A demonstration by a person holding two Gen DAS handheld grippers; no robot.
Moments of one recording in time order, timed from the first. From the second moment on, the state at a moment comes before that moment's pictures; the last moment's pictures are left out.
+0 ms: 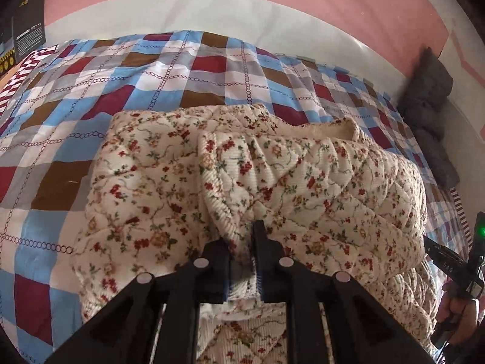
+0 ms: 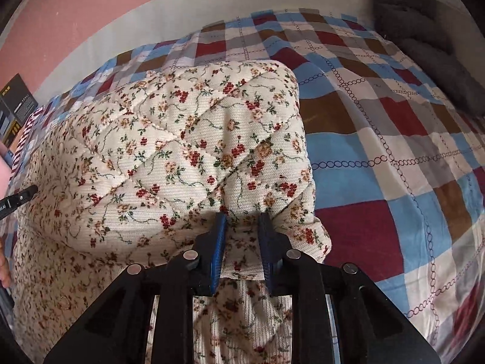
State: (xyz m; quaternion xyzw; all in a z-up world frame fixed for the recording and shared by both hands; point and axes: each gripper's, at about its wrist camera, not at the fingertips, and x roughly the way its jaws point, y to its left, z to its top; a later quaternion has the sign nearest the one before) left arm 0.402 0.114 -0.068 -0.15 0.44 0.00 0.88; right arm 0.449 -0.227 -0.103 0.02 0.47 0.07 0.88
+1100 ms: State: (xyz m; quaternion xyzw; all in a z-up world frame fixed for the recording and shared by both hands) left arm 0.404 0.090 -0.052 -0.08 0.40 0.00 0.91; right arm 0.452 -0.209 -0.065 0.02 0.41 0.10 0.91
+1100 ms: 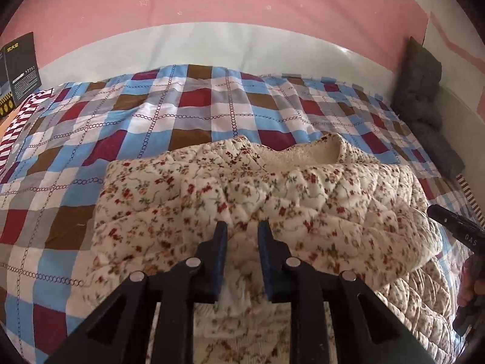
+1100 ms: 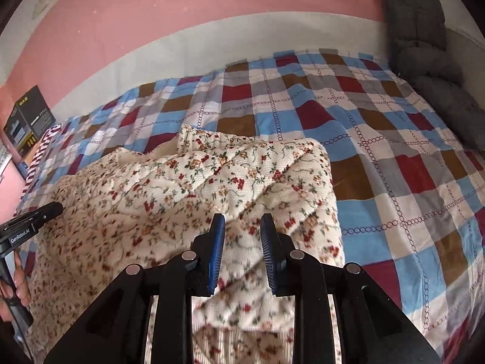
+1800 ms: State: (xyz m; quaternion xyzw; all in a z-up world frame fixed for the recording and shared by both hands) left arm 0.271 0.098 -0.035 -0.10 0.44 0.02 0.89; right arm 0.330 -0.216 -0.034 0.05 0.43 0.13 0.89
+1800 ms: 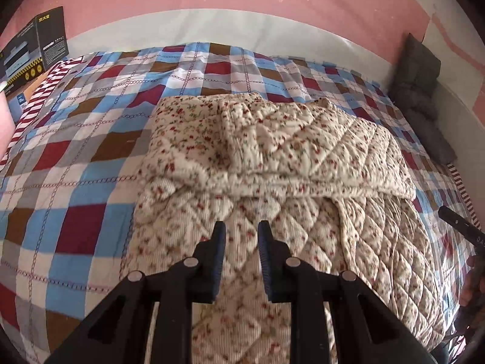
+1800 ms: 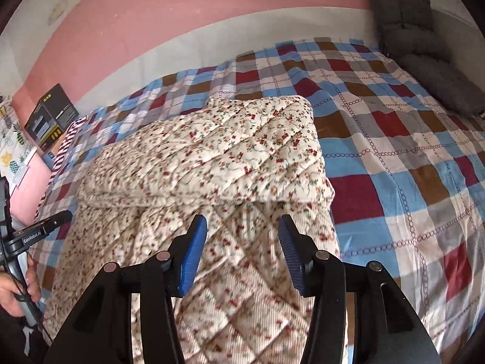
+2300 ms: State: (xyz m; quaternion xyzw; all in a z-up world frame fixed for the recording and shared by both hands) left arm 0.090 0.080 -0.004 -0.10 0.44 0.03 0.89; right arm 0.139 -0.178 -0.015 0.03 0.43 0.18 0.89
